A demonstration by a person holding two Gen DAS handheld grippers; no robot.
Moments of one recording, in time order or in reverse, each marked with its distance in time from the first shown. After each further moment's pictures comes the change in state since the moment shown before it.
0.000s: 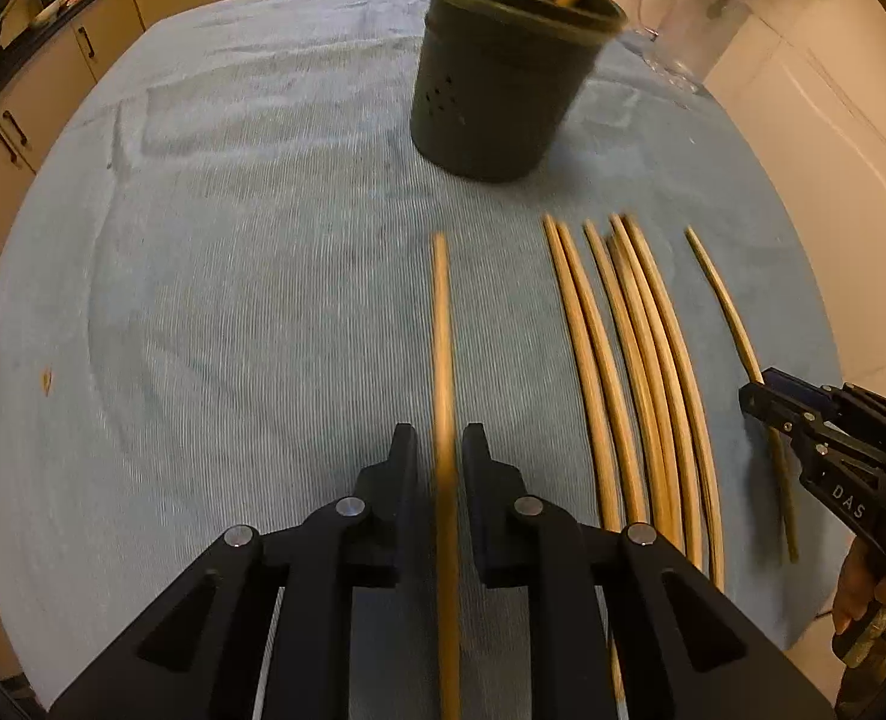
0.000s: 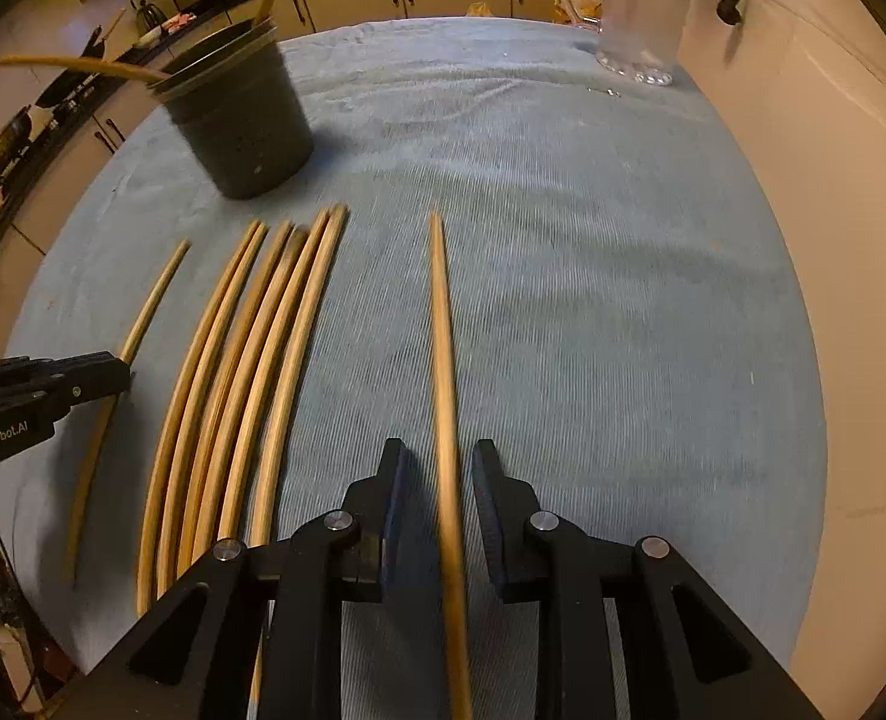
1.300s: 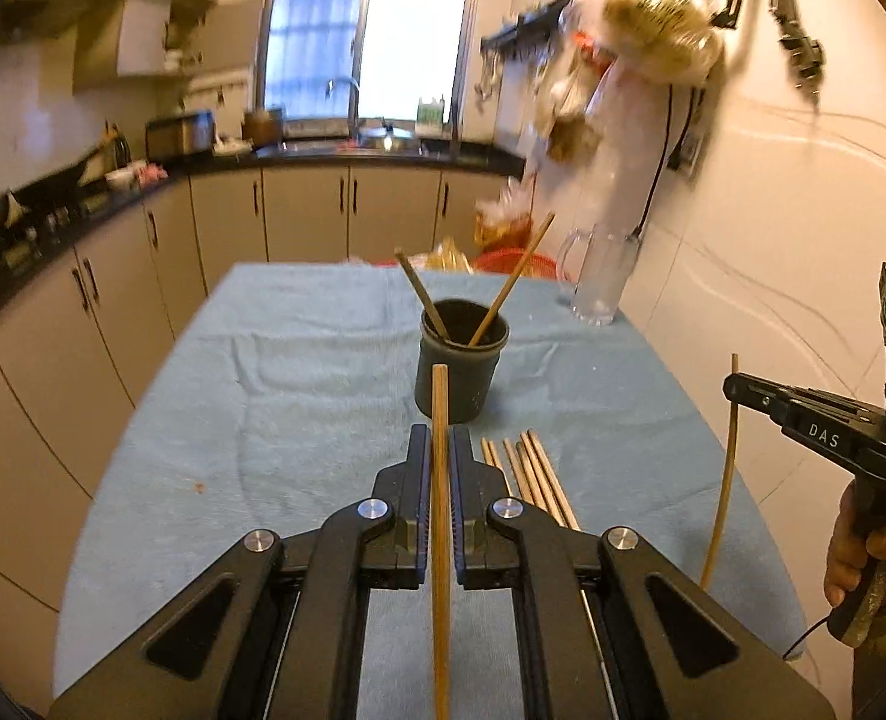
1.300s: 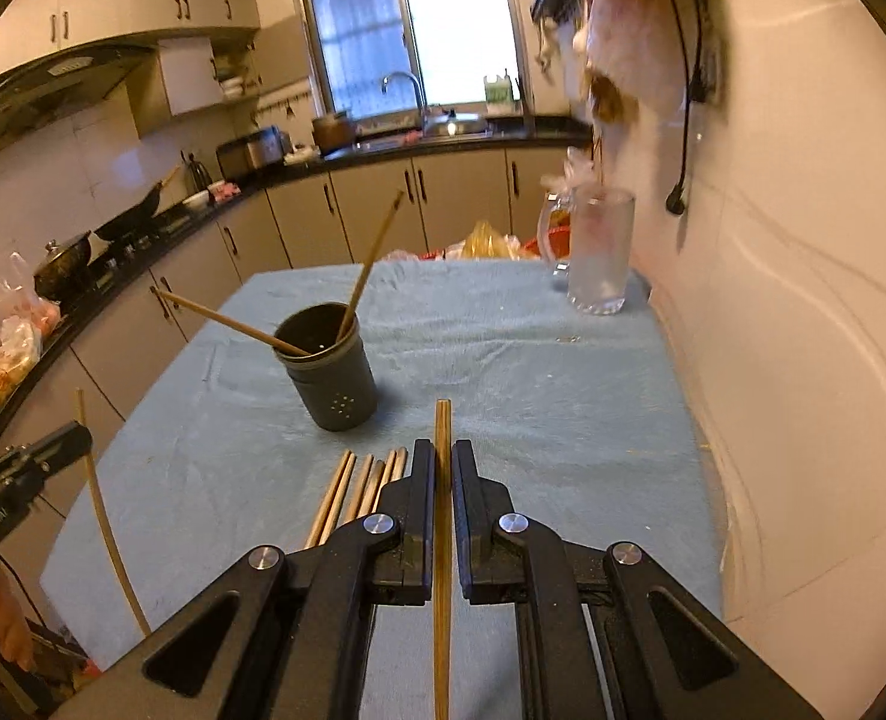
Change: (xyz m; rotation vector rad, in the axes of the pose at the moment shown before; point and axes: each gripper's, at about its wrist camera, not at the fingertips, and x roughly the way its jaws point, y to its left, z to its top) left arm -0.186 -0.022 -0.090 0.031 -0.648 0.016; right arm -0.156 0.021 -0.011 0.010 -0.497 0.026
